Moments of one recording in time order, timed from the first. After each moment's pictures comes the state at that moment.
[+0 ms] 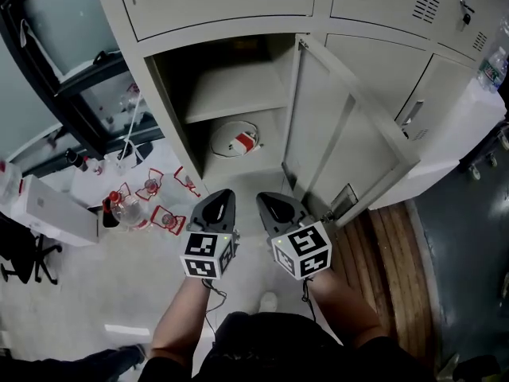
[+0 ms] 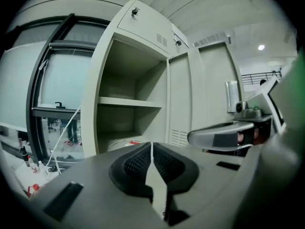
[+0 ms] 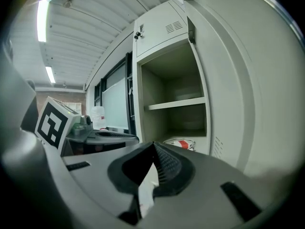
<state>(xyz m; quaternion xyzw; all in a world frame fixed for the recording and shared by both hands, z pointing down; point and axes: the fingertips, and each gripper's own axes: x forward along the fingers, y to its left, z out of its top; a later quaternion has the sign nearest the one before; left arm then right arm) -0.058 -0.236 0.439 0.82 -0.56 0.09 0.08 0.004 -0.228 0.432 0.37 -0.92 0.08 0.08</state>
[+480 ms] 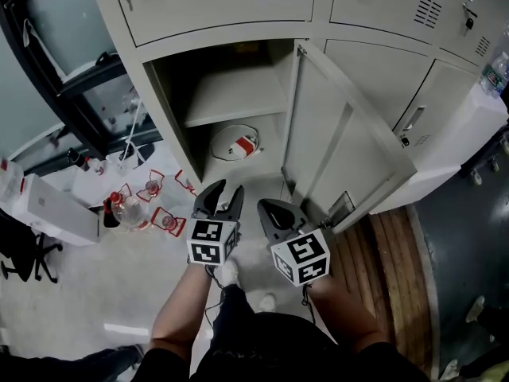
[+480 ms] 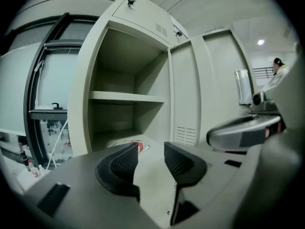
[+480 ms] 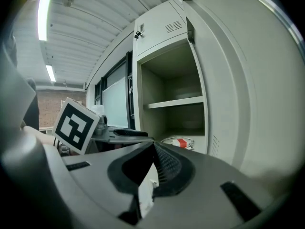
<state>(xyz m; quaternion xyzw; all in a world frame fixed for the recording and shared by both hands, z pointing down) -0.052 -0.272 0.453 0.82 -0.56 0.12 0.07 0.011 -0.227 0.438 0.37 -0.92 0.08 0.09</state>
